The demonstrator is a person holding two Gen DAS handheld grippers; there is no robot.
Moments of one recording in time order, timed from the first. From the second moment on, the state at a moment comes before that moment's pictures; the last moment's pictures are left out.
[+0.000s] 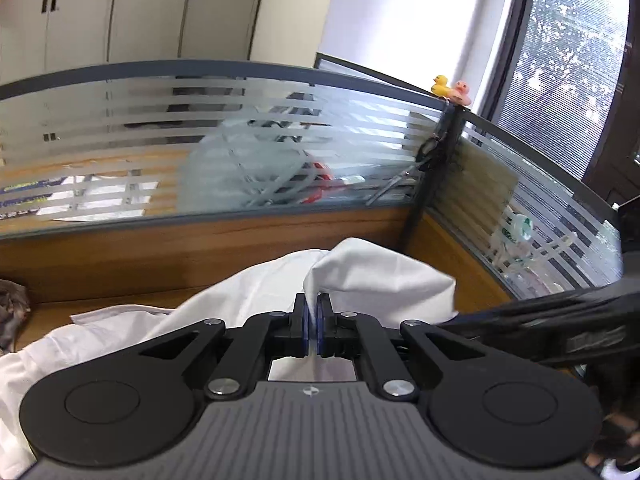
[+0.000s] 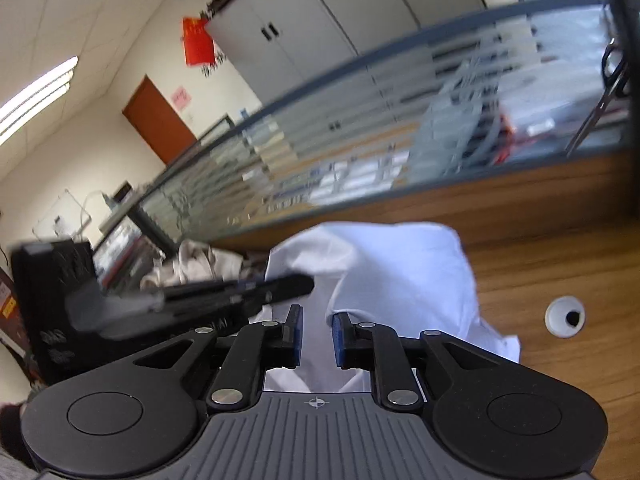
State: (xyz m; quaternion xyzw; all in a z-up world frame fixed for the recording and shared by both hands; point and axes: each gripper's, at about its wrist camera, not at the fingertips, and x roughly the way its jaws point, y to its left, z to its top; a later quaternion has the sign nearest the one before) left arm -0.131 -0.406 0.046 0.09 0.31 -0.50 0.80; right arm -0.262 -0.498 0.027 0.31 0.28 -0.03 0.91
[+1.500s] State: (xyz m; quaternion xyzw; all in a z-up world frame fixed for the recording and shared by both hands) left arm -0.096 -0.408 -0.009 0.09 0.40 -0.47 0.78; right arm -0.167 -0.500 -0.100 0.18 0.44 -0.03 0.88
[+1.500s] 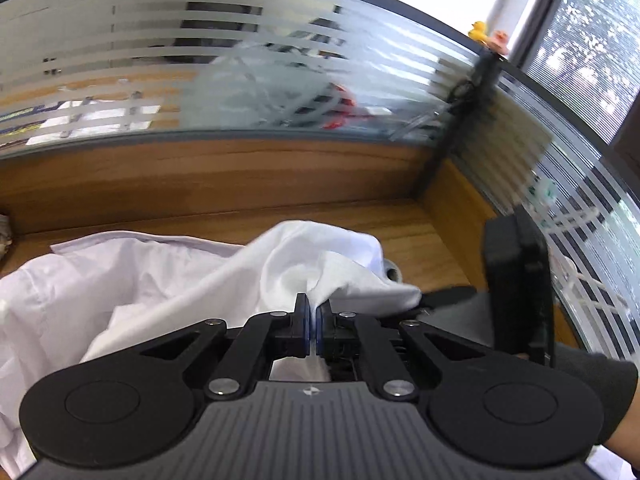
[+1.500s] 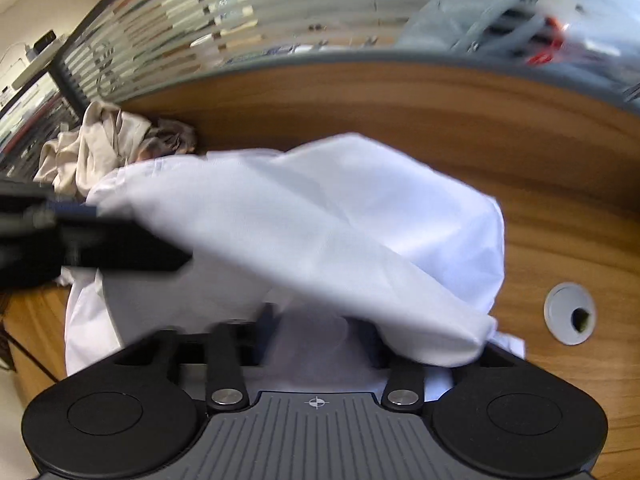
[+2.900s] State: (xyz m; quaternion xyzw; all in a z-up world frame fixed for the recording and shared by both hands) left arm -0.131 -0.384 -0.088 0.23 0.22 -0.57 0.76; right arm -0.277 -0.539 0.020 0.40 0.26 -0.04 0.88
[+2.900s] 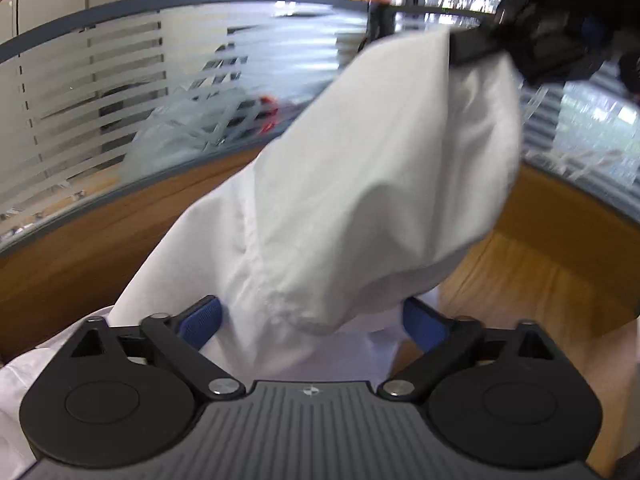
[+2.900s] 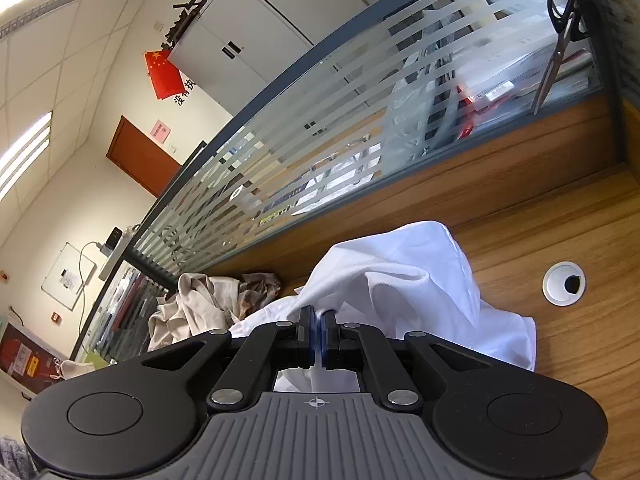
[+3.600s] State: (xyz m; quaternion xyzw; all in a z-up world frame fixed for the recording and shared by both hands) left arm -0.085 -0.368 -0.106 0.23 0.31 -0.48 0.79; right arm -0.315 -0.519 0.042 0.35 0.25 -0.09 0.90
